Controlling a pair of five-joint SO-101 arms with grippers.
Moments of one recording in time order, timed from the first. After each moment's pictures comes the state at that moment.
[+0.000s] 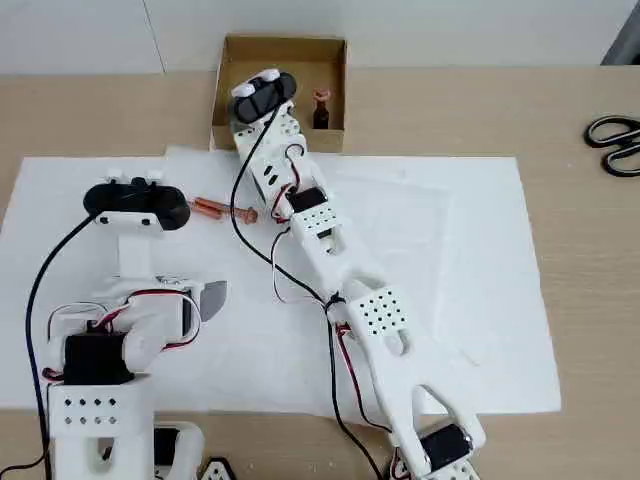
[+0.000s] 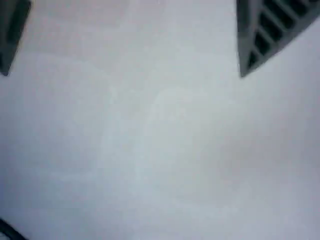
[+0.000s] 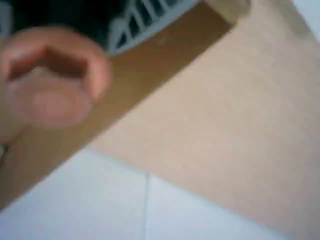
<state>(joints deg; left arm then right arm) -5.2 -58.0 45.9 81.8 2.0 -29.2 80.8 -66.5 1.1 0.1</state>
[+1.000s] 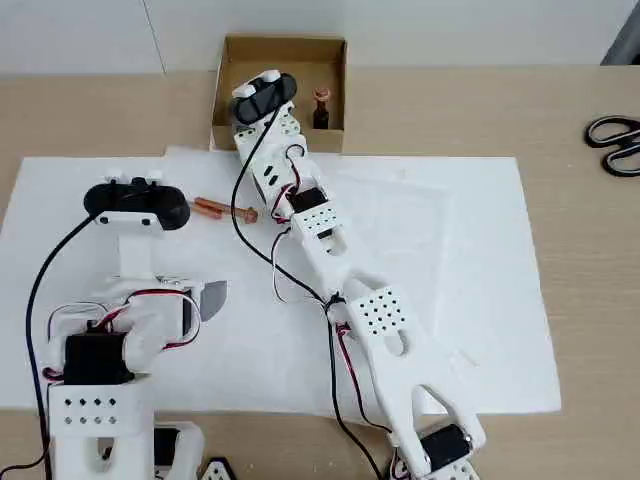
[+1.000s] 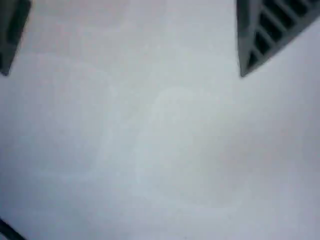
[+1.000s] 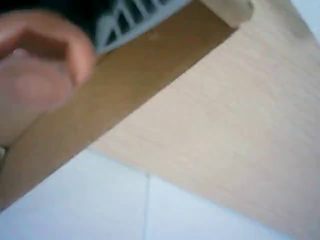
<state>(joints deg) -5.2 -58.0 45.9 81.8 2.0 -29.2 80.8 -66.5 1.1 0.1</state>
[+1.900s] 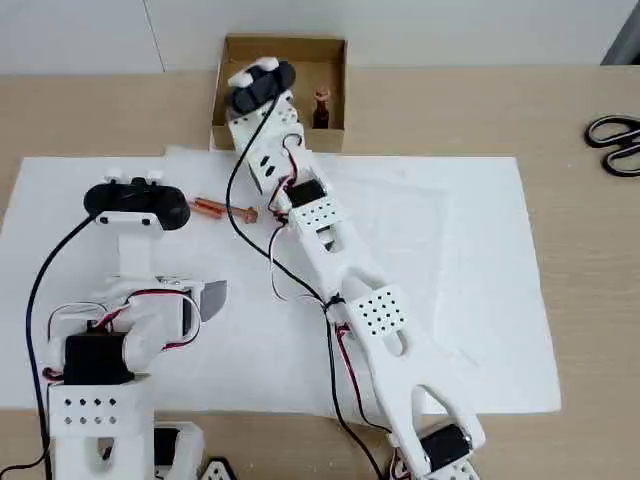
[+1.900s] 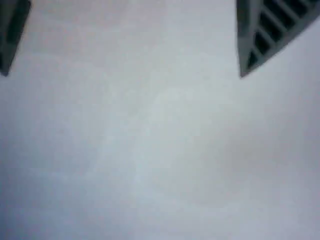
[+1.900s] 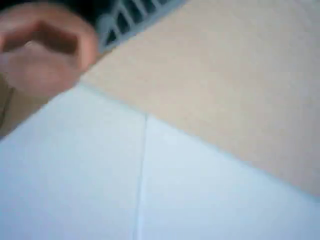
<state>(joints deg) -5.2 -58.0 45.9 81.8 2.0 -29.5 80.9 -74.5 4.4 0.1</state>
